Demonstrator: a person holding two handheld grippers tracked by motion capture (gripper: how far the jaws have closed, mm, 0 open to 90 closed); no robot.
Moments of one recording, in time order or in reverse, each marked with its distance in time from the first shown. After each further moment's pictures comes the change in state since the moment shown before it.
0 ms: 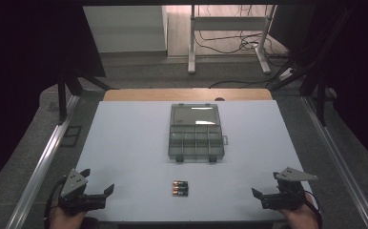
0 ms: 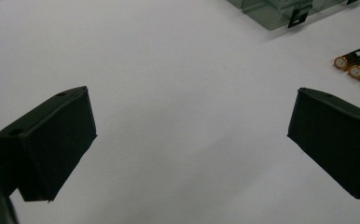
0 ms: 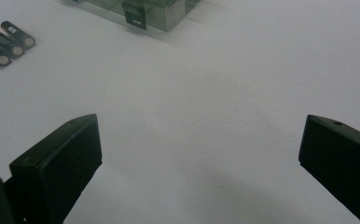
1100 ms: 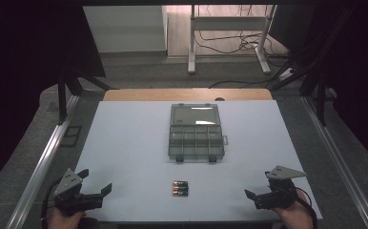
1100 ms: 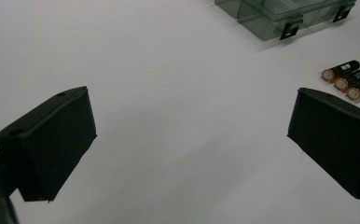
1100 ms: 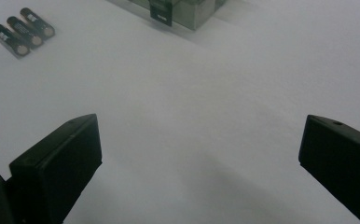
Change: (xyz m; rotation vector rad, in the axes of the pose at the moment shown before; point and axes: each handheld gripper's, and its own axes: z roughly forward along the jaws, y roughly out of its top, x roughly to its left) left arm 0.007 -0.003 -0.003 -0.025 -0.038 -0.053; right arm 0.013 0.011 0.013 0.042 0.051 -0.056
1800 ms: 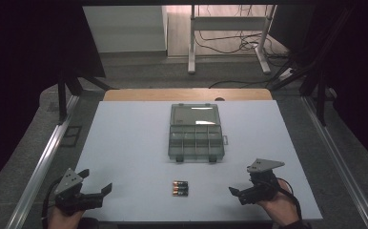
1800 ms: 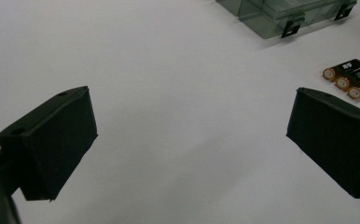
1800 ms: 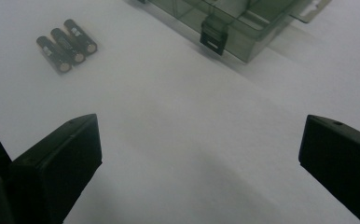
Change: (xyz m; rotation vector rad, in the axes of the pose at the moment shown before) left arm 0.000 0.001 0.001 0.012 -0.003 -0.002; right arm 0.025 0.036 0.024 0.049 0.087 -0.085
